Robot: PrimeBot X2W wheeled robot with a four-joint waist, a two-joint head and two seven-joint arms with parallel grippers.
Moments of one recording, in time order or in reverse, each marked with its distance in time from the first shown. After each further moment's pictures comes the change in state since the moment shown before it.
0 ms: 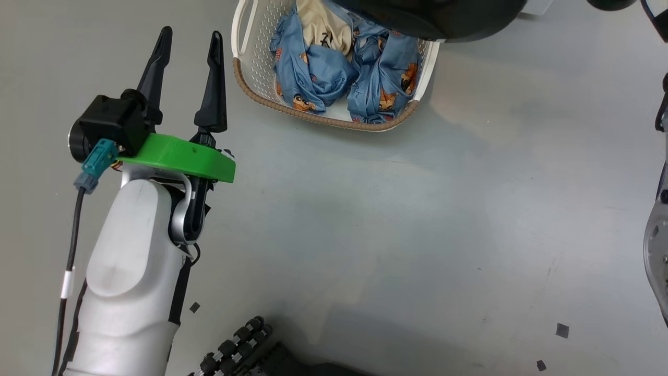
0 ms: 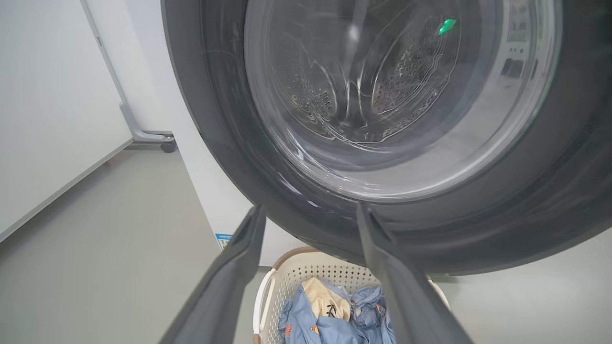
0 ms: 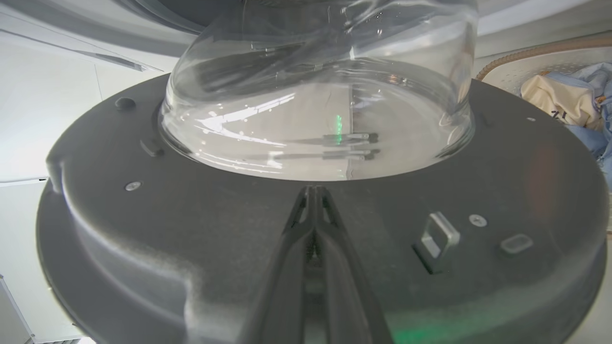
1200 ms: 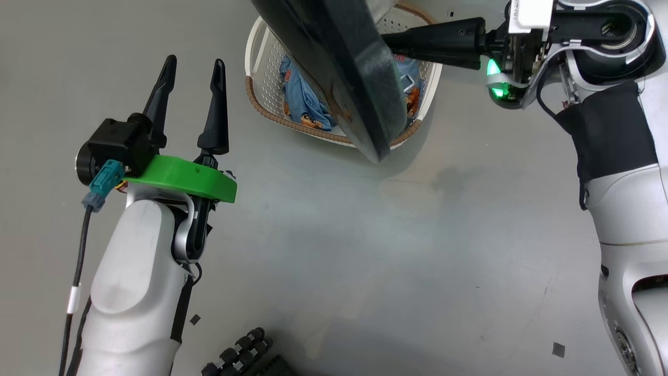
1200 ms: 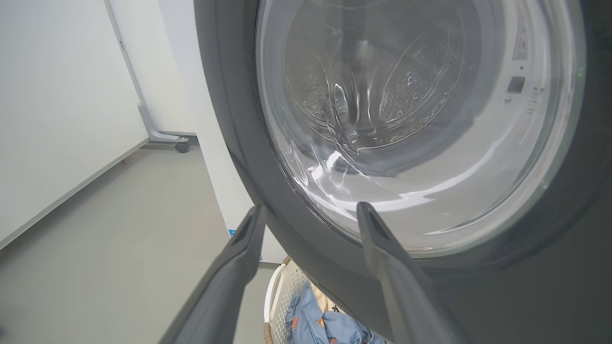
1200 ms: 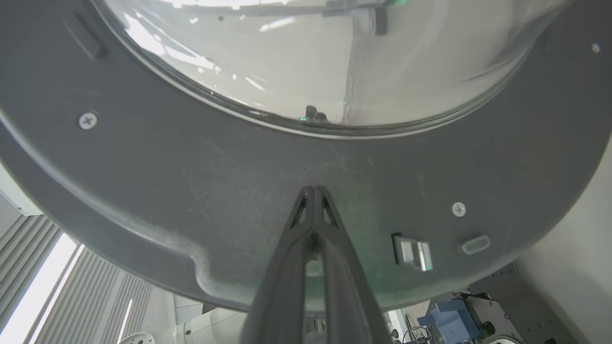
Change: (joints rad) left arm 0.061 0.000 -0.003 -0.002 -0.002 0.000 0.000; right arm 0.247 0.046 0.222 -0.234 0.094 -0.003 0.194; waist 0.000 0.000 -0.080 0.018
